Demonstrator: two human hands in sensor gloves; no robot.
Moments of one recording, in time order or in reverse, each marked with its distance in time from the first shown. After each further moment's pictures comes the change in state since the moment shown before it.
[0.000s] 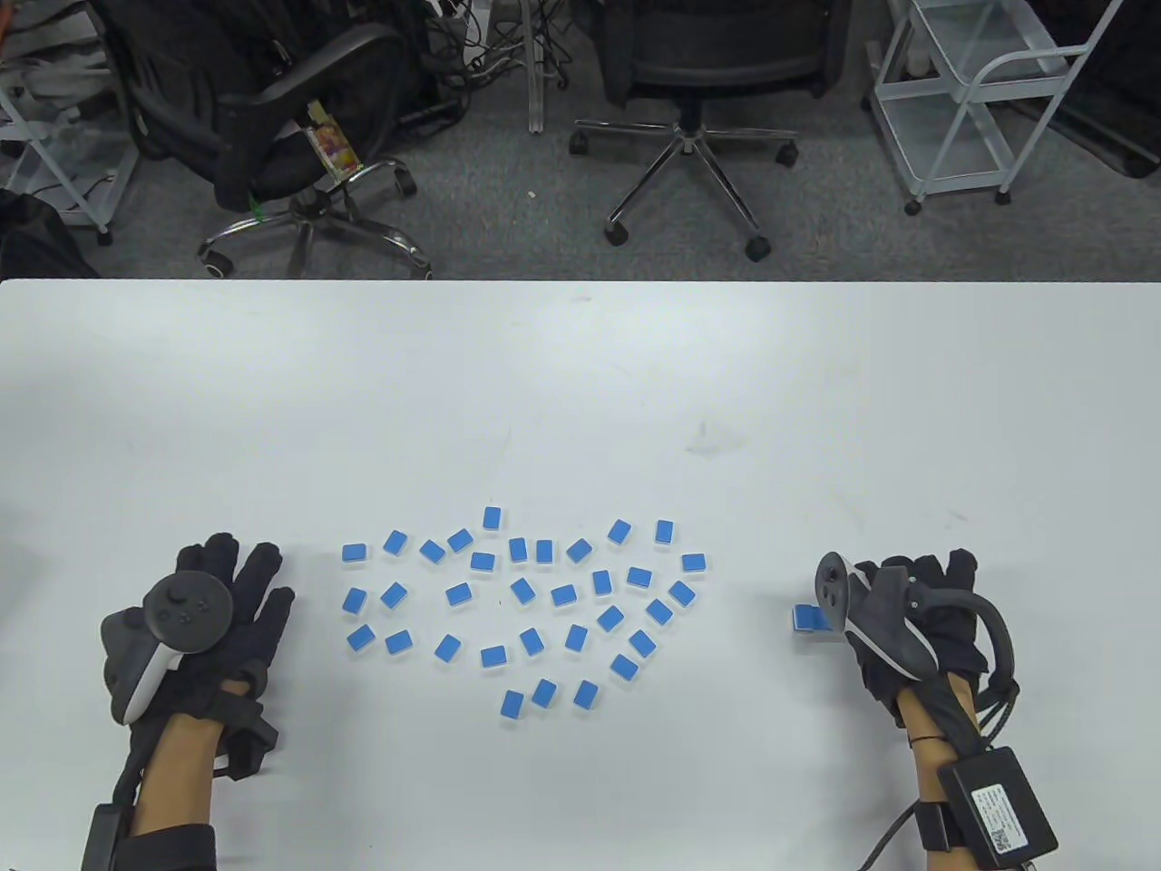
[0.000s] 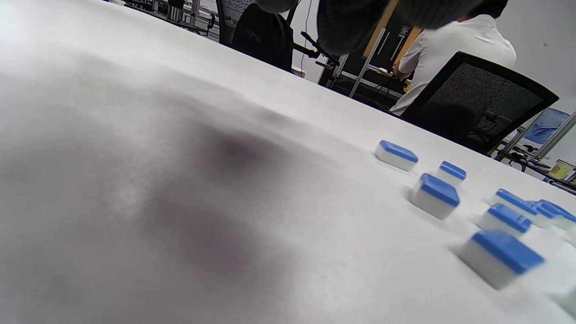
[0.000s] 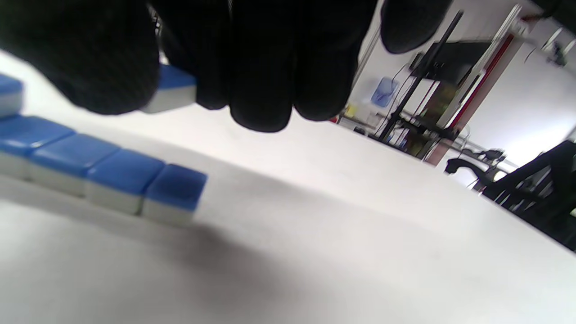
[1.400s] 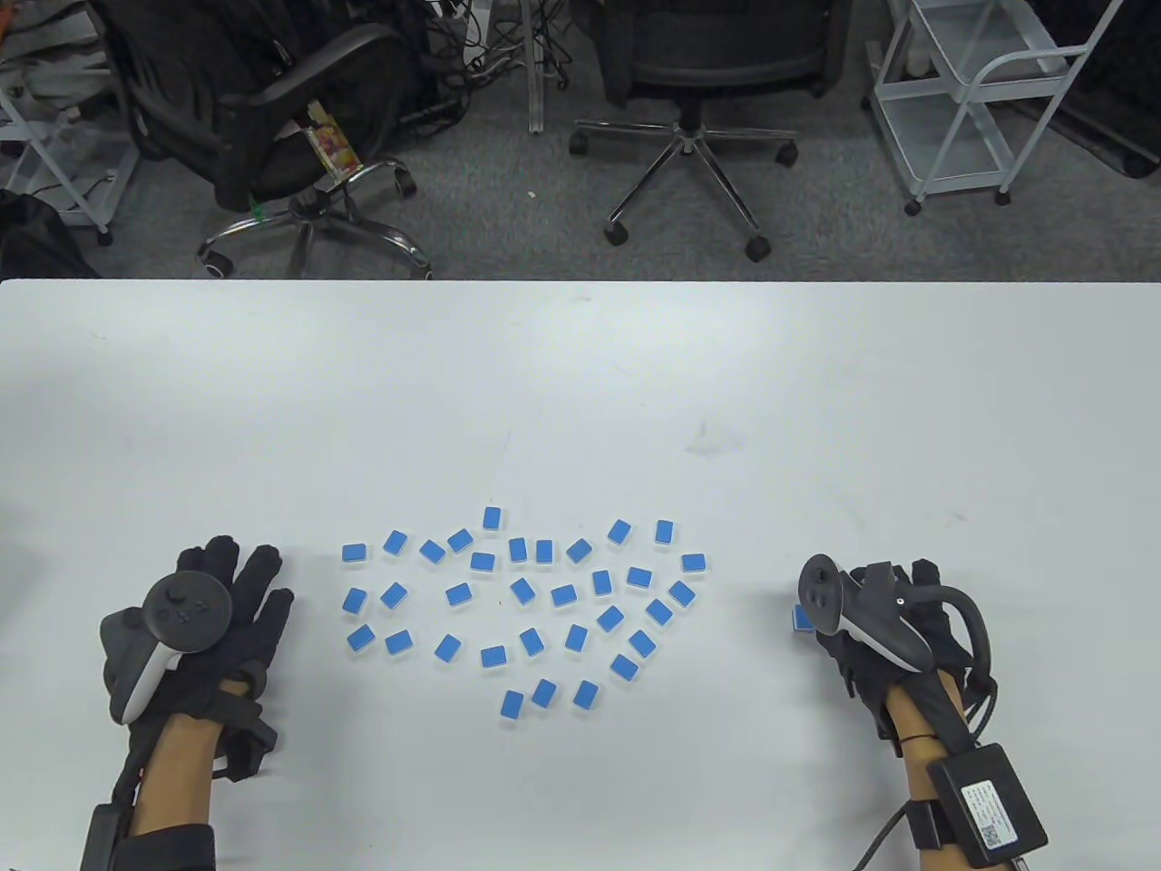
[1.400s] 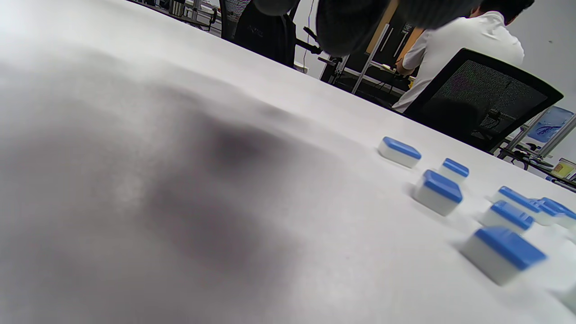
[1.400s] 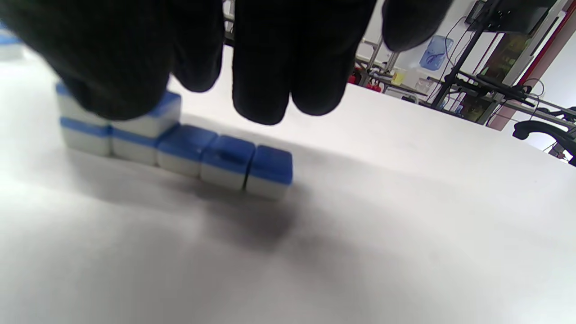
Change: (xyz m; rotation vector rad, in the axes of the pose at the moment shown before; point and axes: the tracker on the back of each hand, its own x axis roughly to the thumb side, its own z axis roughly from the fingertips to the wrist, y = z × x) left_hand -0.001 0.000 0.000 -0.014 0.007 0.005; right_hand 0.012 -0.001 0.005 0.056 -0.122 -0.088
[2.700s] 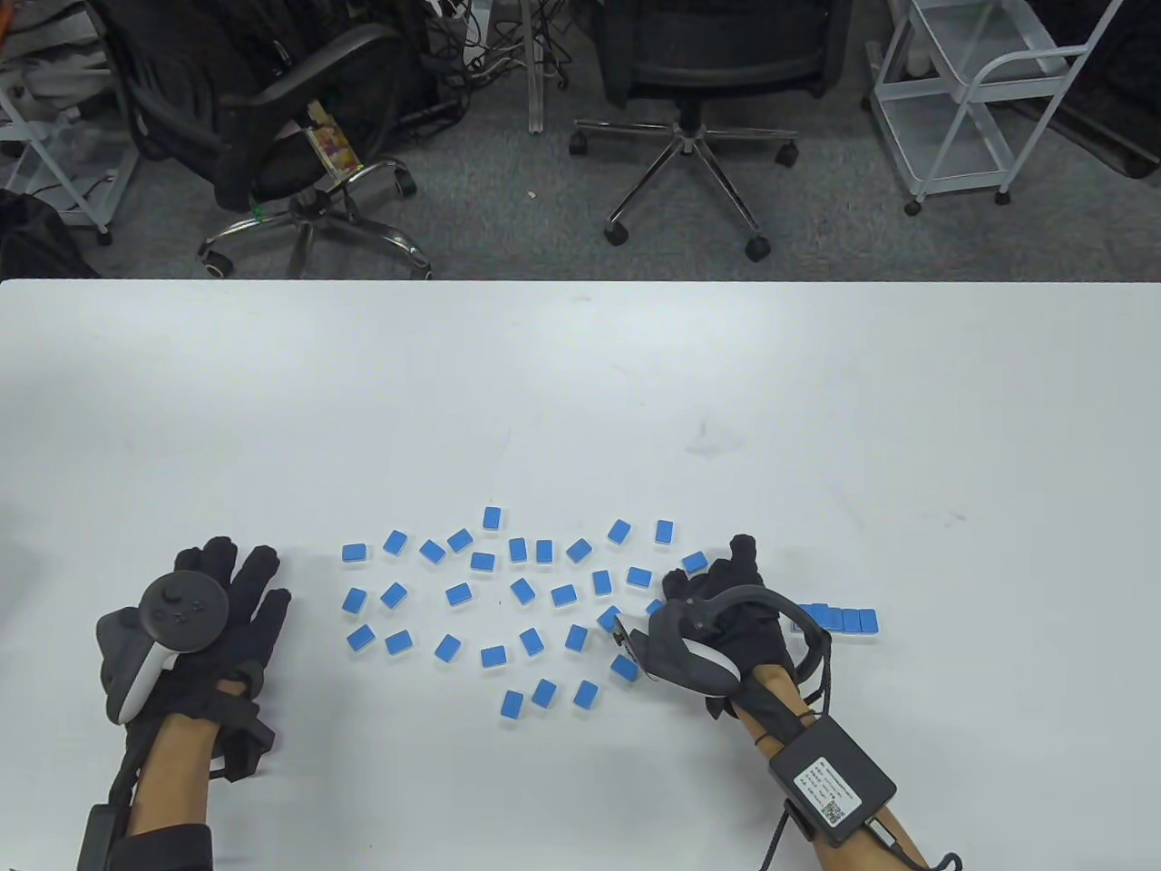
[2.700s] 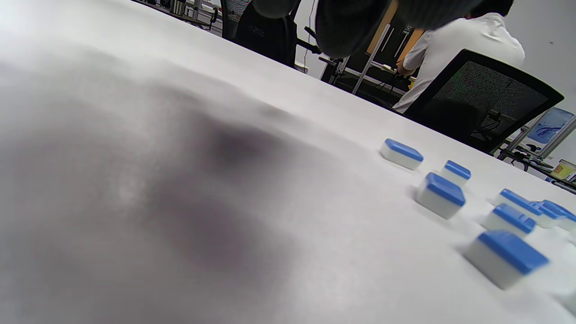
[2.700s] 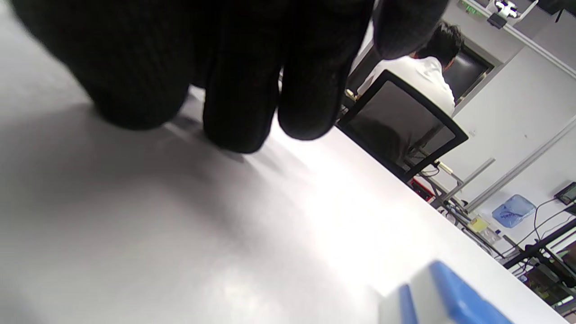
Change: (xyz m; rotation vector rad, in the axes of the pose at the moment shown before) left_hand -0.001 0.001 0.000 -0.002 0.001 0.006; right_hand 0.155 -0.002 0.008 -0.228 -0.292 0.395
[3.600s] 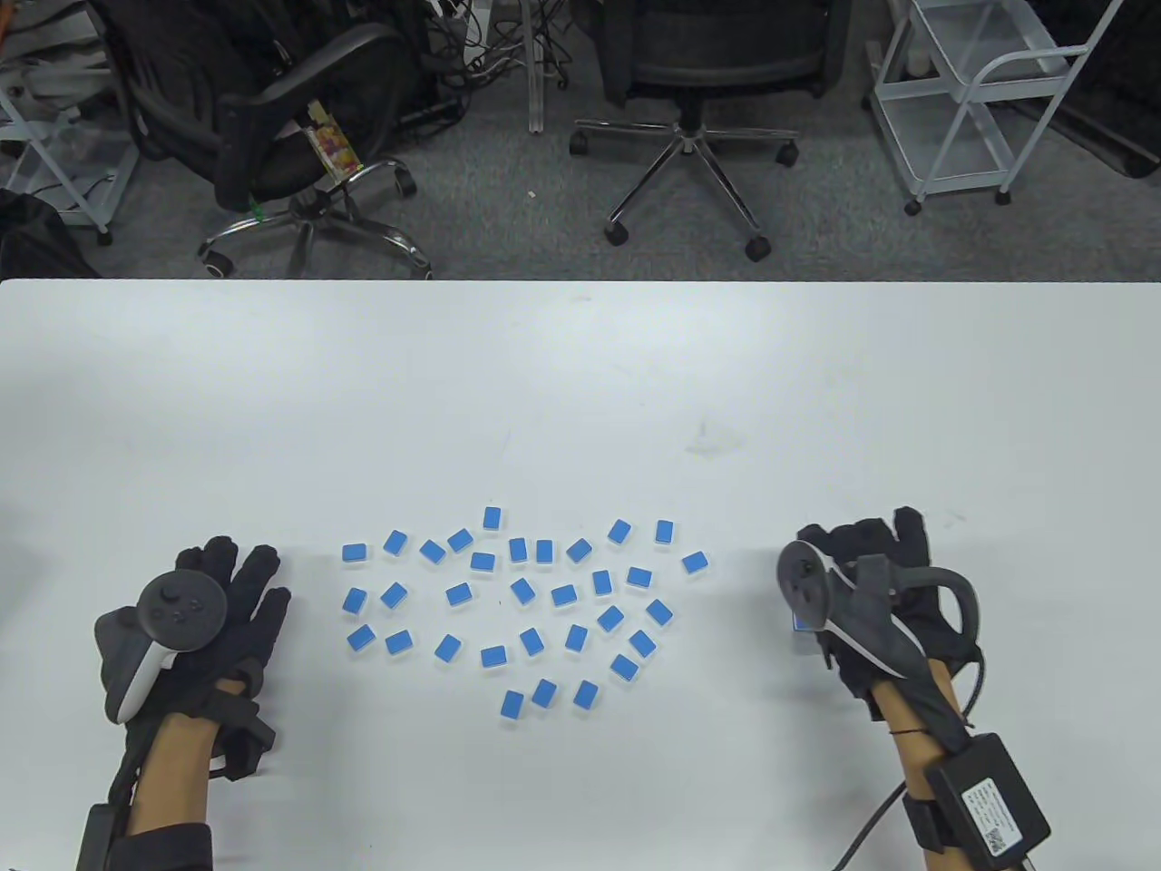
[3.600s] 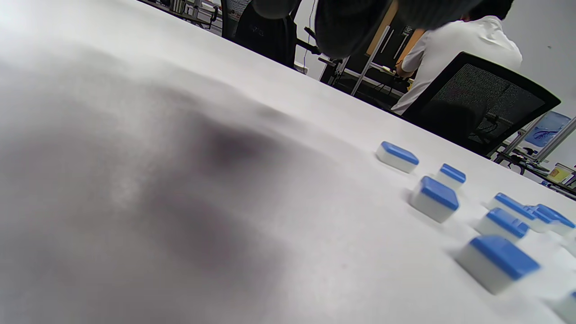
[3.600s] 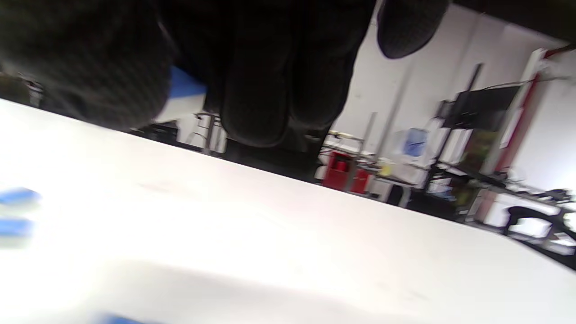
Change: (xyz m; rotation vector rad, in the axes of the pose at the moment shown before) left_hand 0.000 0.001 0.000 0.001 -0.005 0.013; right_hand -0.162 0.009 0.050 -0.052 0.387 -0.339
